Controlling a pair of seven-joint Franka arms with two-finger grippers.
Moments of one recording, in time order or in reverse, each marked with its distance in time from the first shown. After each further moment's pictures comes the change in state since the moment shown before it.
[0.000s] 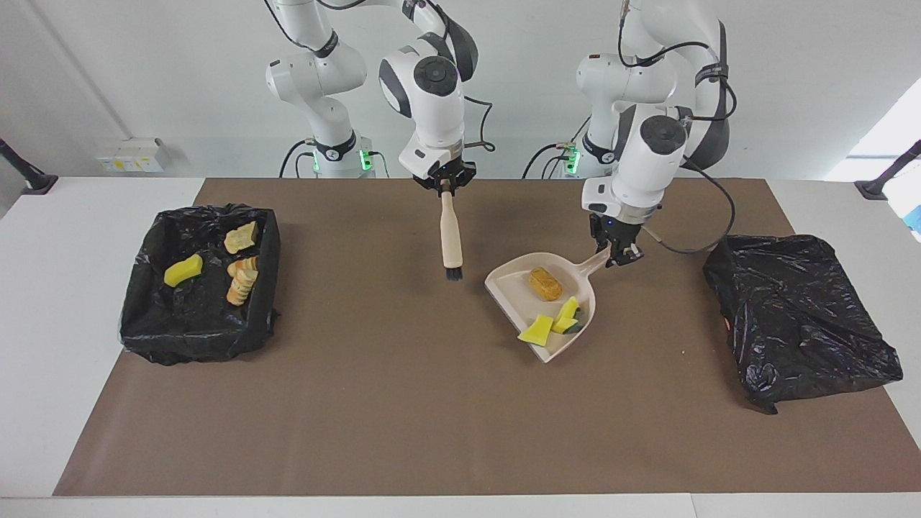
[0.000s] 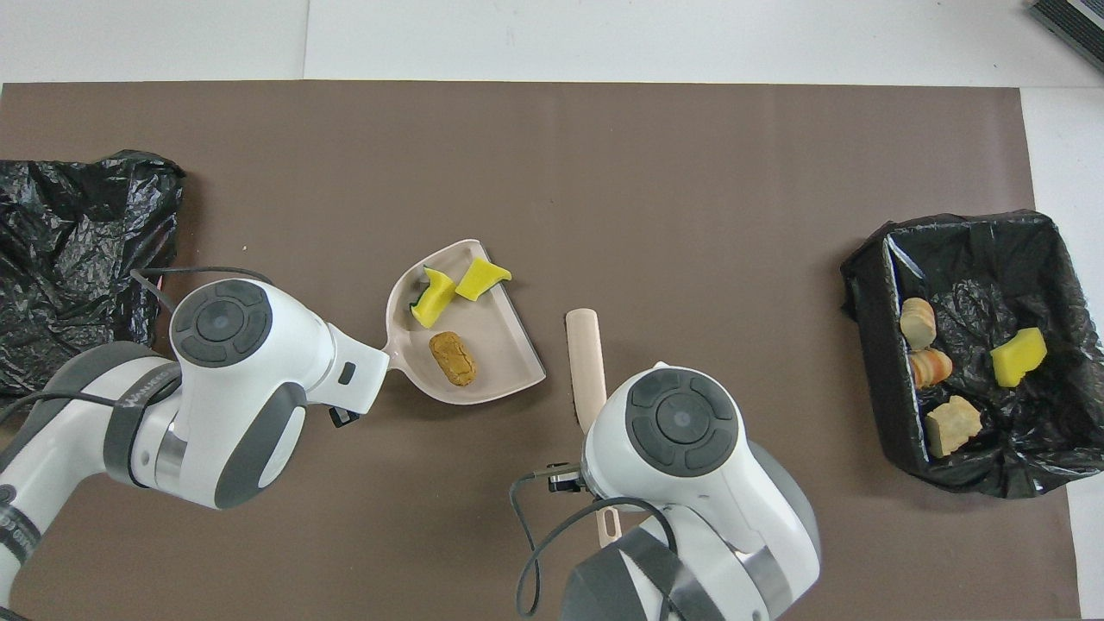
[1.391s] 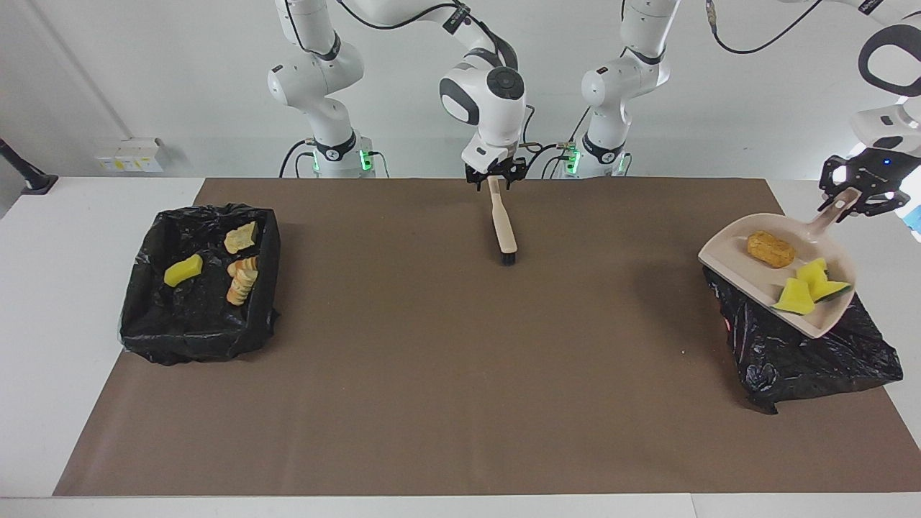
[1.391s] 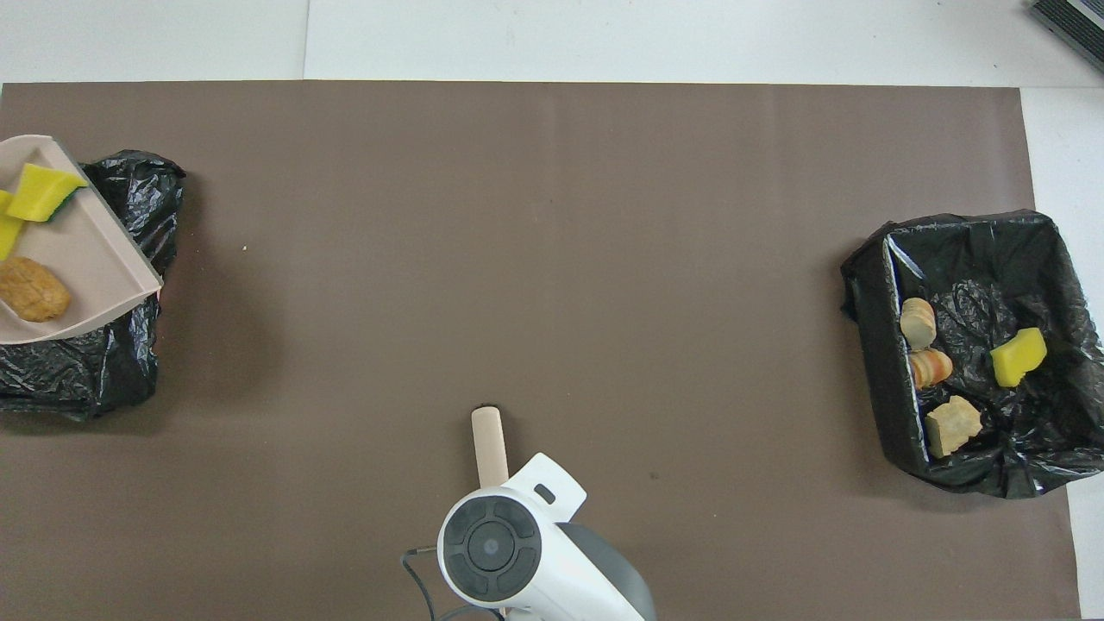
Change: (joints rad) left arm 0.701 0.107 0.017 0.497 -0.004 -0.391 0.603; right arm 0.236 0.146 -0.007 0.057 -0.032 0.116 0.265
